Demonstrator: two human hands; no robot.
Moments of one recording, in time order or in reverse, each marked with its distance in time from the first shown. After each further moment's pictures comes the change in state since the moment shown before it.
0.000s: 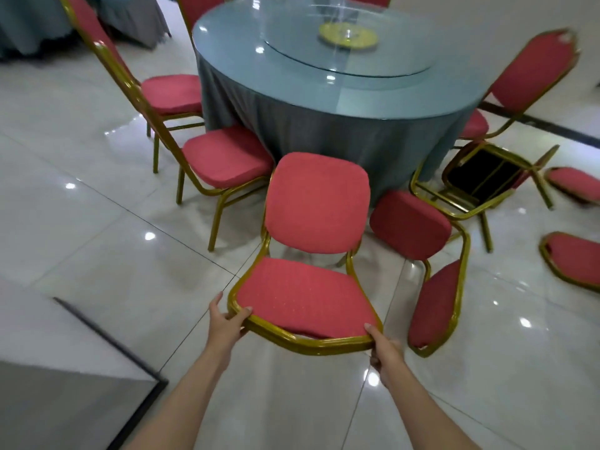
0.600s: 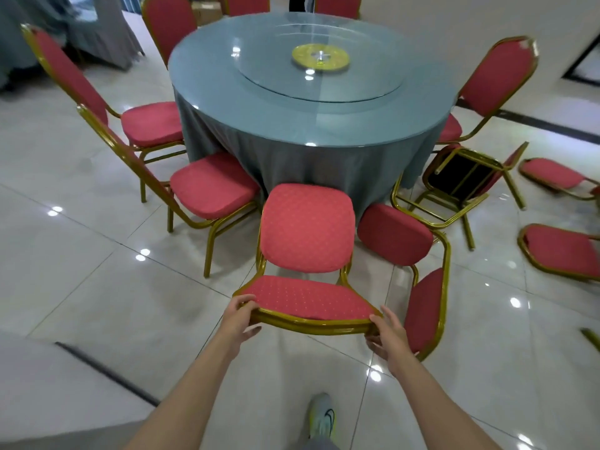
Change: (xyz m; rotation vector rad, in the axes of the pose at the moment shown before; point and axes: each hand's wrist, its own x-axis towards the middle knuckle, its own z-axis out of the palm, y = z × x) left_hand -0.007 0.144 0.068 0.227 -0.084 -0.128; right_hand -0.073 -0.145 0.000 0.033 -0.069 -0.069
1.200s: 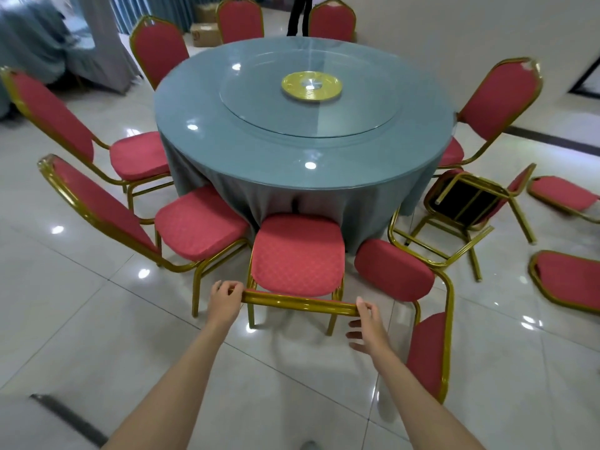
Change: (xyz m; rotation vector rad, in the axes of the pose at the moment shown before) left_hand 0.100 0.168 0.079 0.443 0.138 0.331; right_hand 0.097 -0.165 0.055 -0.202 -0.119 -0.136
